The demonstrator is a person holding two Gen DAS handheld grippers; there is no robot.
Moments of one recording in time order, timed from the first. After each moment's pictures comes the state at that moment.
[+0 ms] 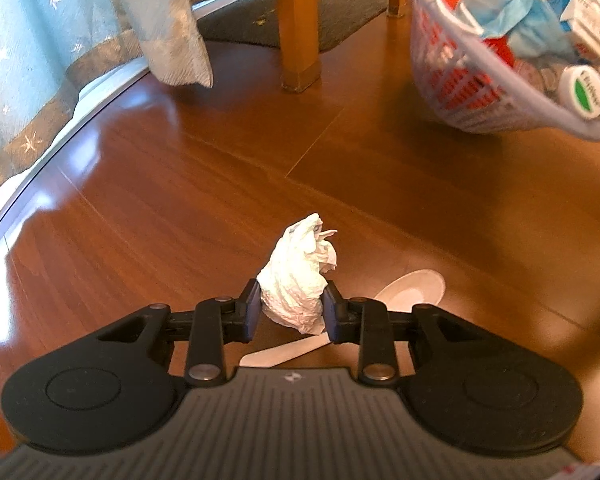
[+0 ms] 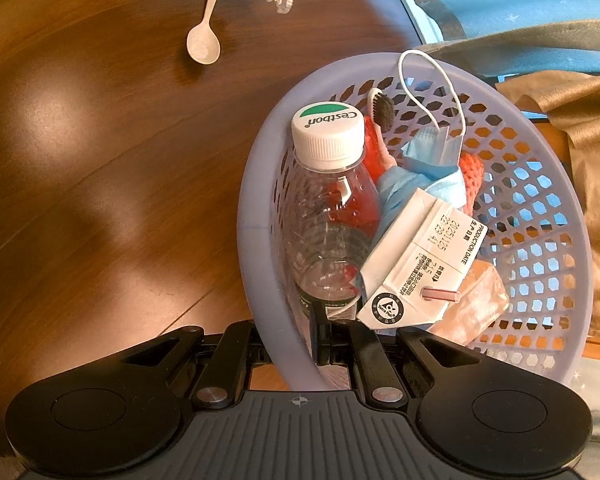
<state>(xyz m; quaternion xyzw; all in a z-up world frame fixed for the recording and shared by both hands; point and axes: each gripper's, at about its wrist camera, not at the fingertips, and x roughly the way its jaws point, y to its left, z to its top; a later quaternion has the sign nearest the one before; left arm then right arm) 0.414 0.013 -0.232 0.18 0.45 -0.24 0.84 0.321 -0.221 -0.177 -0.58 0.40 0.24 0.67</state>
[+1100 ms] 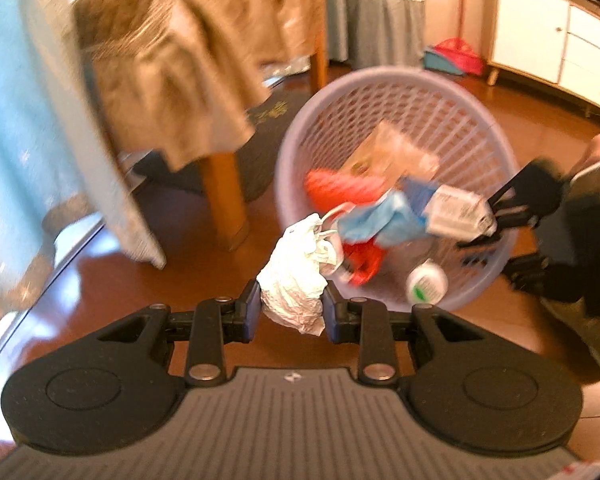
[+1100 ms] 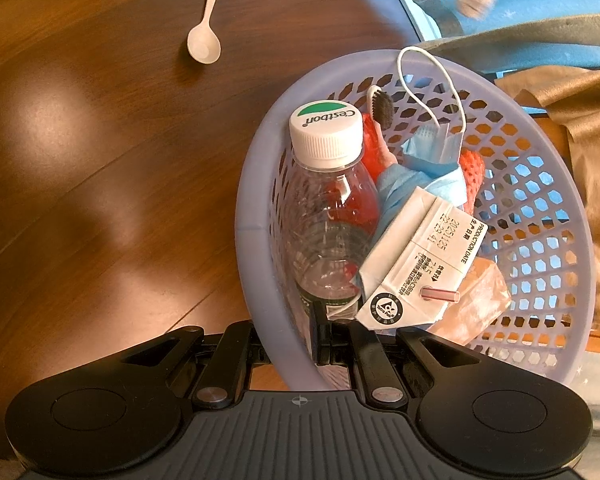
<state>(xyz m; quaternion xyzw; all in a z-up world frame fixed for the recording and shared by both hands) 0.391 -0.051 -0.087 0.17 0.33 -0.34 0.86 0.325 -0.223 -0.179 -0.58 0.40 0.23 0.67</state>
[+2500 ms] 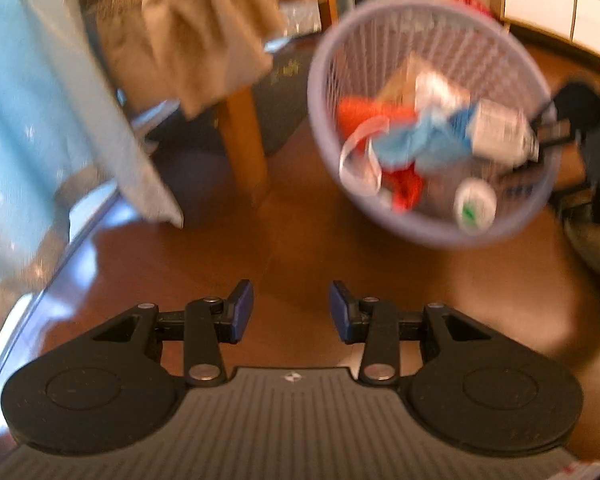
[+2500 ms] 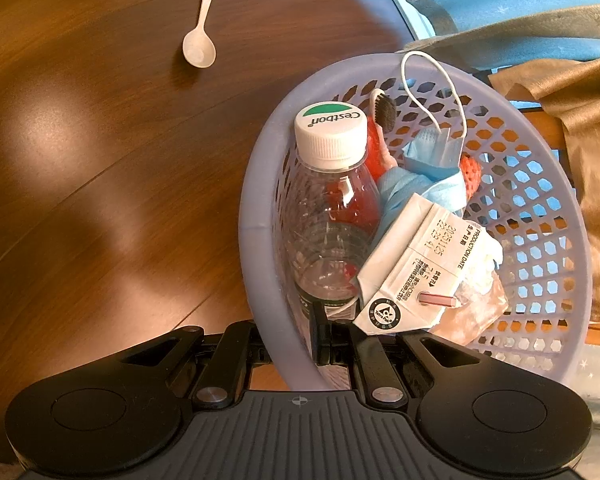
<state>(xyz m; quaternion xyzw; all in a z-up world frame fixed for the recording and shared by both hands) 0.401 -0.021 -0.139 0.23 0.37 -0.31 0.85 0.322 -0.222 -0.175 -0.57 0.40 0.23 0.68</state>
